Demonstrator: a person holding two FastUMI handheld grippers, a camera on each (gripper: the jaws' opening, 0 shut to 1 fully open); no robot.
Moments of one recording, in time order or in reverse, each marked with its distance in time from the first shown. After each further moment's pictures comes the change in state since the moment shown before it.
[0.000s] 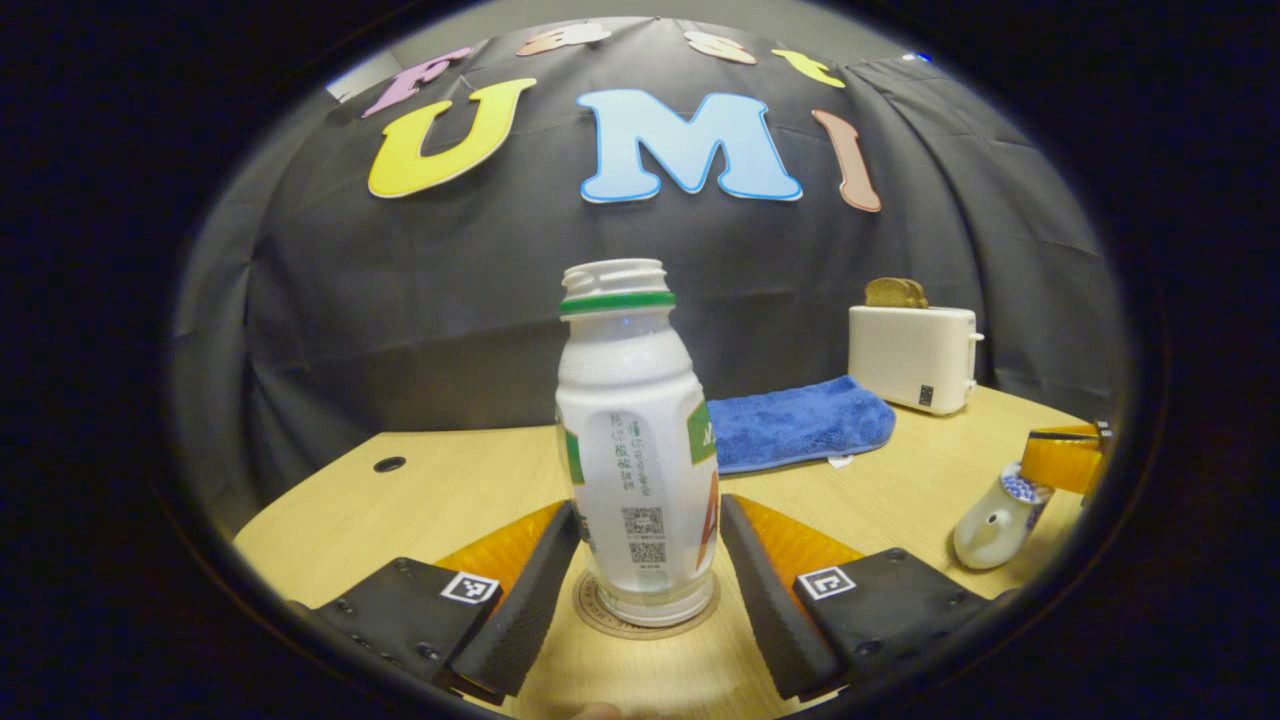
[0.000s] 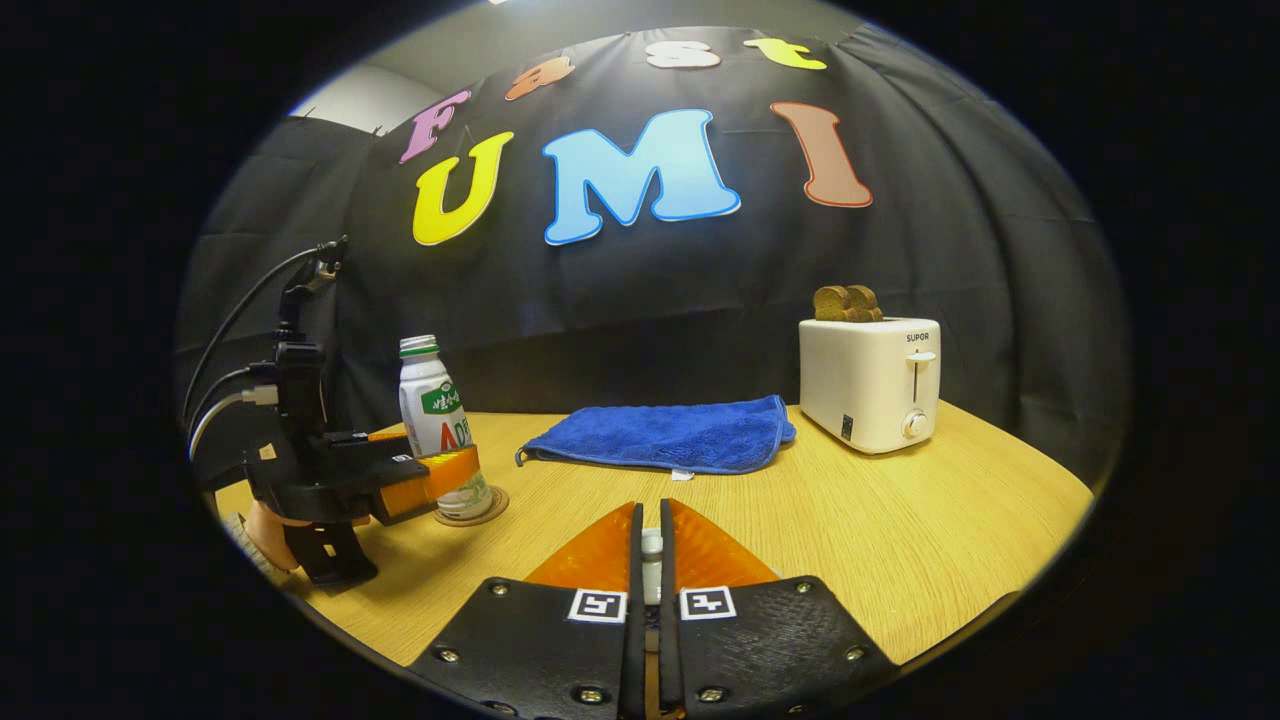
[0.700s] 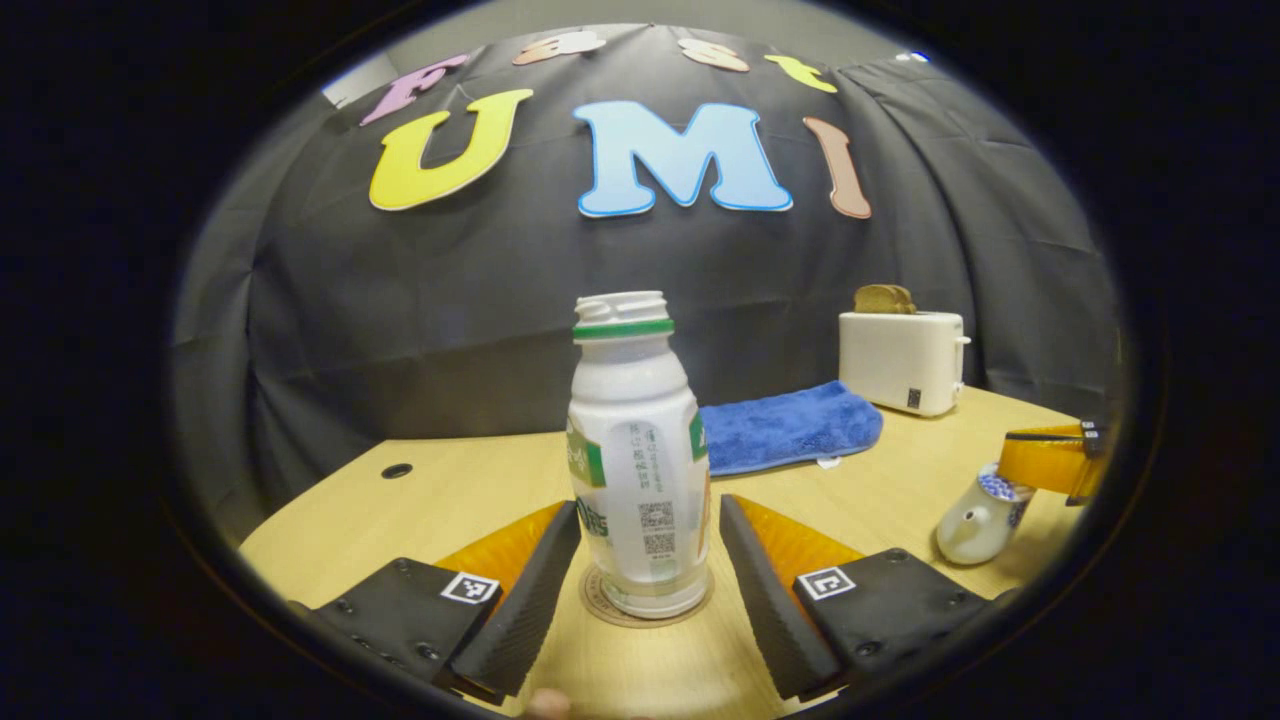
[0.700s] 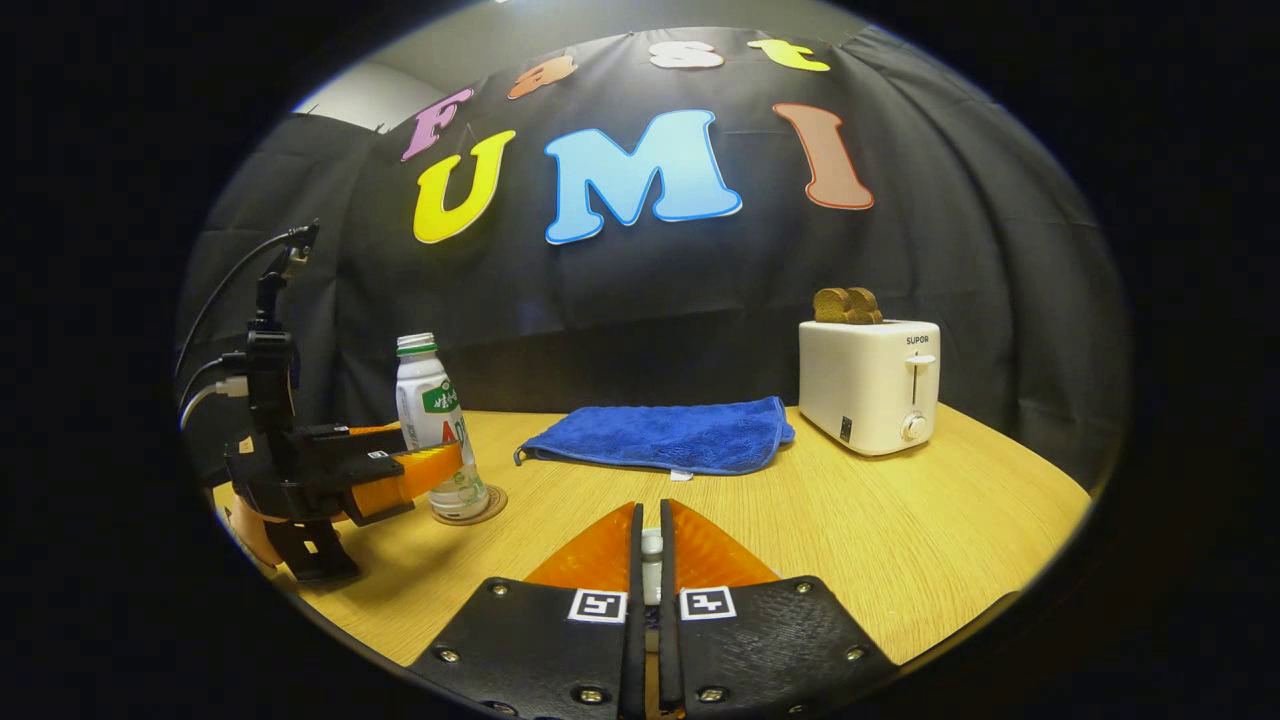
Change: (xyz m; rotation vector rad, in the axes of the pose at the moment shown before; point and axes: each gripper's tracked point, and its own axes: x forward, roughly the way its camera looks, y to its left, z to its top) left arm -0.018 0.001 0.007 0.015 -0.022 -0.006; right arm 0.000 0.000 0.000 -0.013 0.001 -0.006
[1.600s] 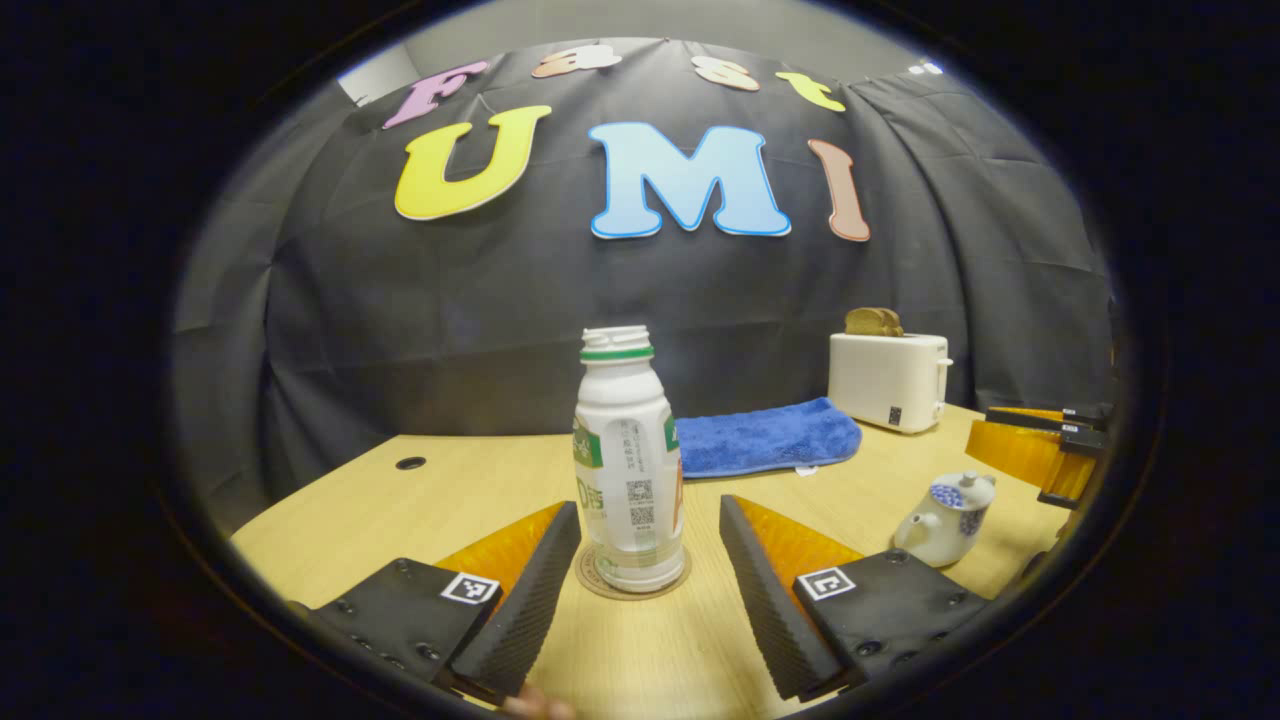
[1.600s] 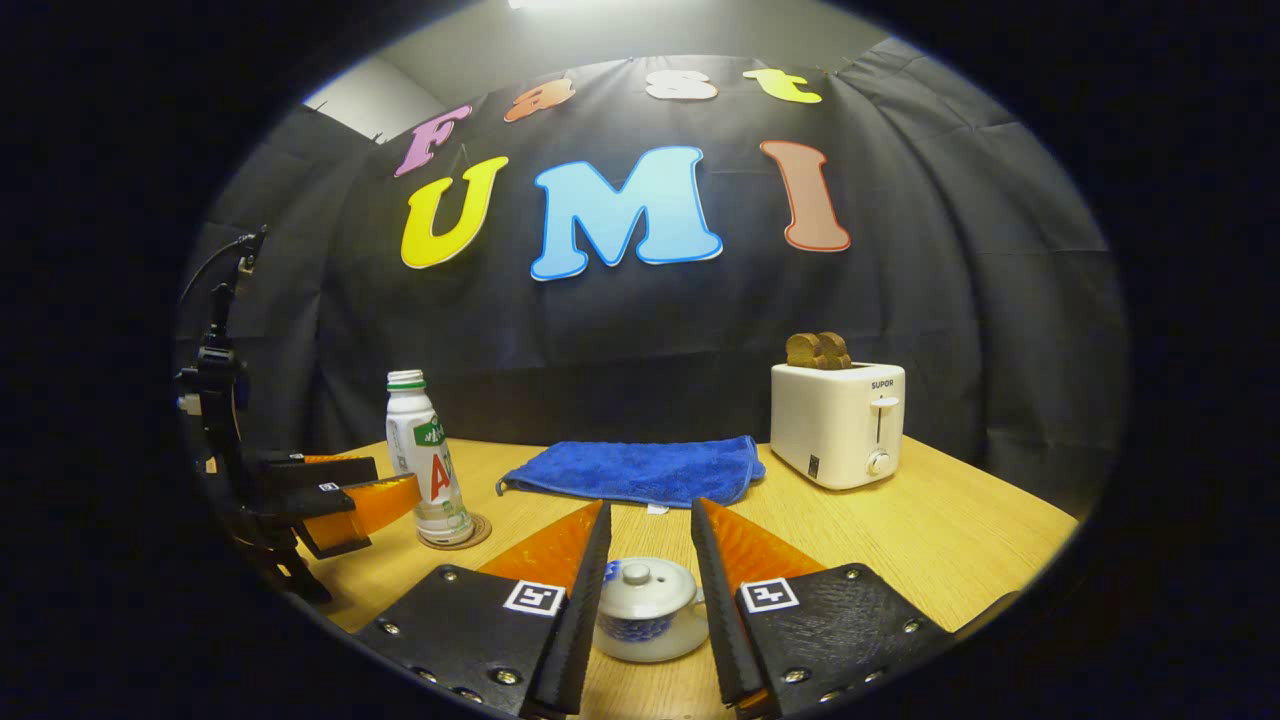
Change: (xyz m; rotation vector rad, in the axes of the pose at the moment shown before) left arm -0.052 -0.006 0.013 -0.050 -0.048 0.017; right arm -0.021 -0.008 0.037 -0.010 -0.130 -0.087
